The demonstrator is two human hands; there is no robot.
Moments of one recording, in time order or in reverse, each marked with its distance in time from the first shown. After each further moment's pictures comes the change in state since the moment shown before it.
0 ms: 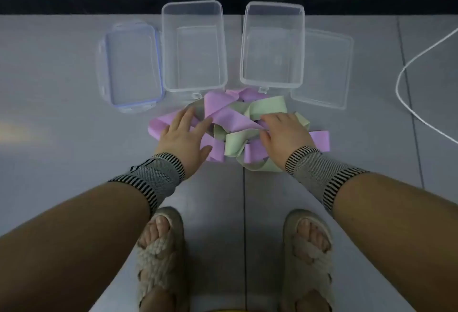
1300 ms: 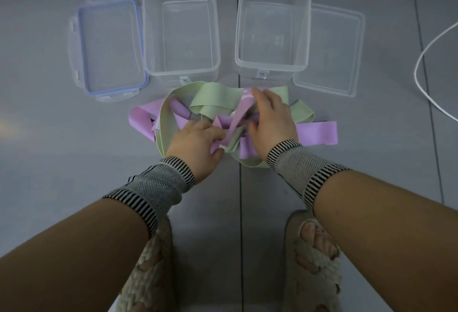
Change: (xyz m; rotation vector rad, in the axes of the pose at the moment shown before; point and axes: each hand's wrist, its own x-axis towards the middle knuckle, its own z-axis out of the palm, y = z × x) left_hand 0.014 0.029 0.039 -0.231 0.096 0.106; right_hand 0.027 -0.003 0.049 0.238 0.141 0.139
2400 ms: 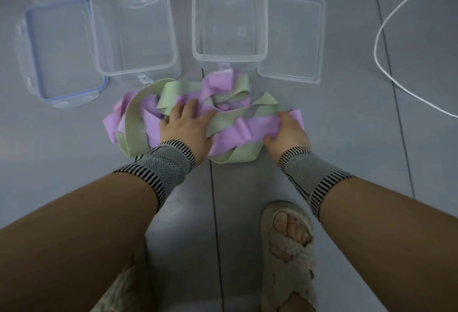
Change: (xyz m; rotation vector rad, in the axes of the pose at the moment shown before) left_hand 0.042 0.039 0.034 0.305 -0.153 -0.126; right_hand -0.028 0.095 -0.014 0.080 -0.057 0.465
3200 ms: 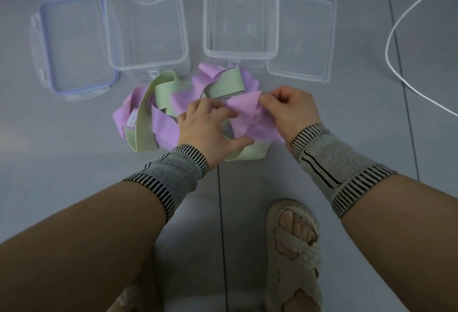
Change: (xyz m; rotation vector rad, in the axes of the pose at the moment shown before) left_hand -0.023 0.018 -0.012 -0.387 0.257 0.052; right_hand -0.012 -0.052 -0.035 0.647 0.035 -0.186
